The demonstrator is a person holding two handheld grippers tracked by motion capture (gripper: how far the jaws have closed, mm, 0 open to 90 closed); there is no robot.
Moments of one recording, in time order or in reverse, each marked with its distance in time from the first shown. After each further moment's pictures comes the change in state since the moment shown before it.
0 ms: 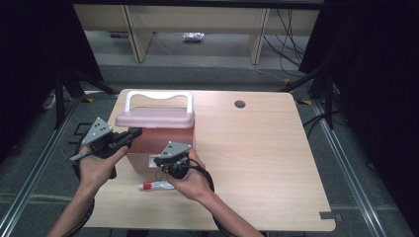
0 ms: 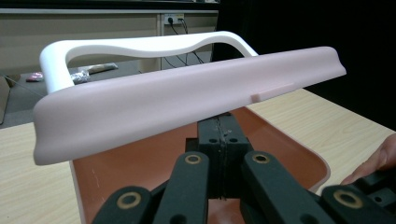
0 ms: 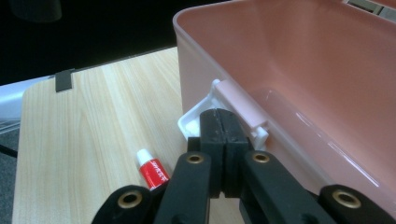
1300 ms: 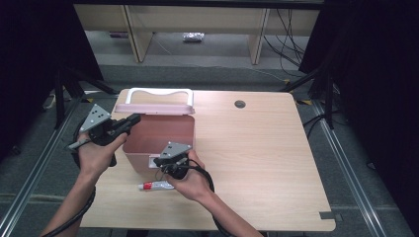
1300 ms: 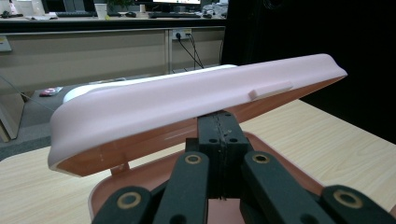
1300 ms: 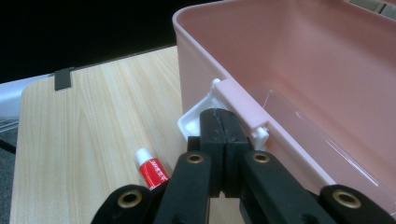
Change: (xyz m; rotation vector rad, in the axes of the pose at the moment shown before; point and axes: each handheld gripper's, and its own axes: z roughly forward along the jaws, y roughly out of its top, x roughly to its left) left arm 0.007 0.026 0.009 -0.040 0.031 0.007; right arm 0.001 -0.001 0.002 -0.009 0.002 0.002
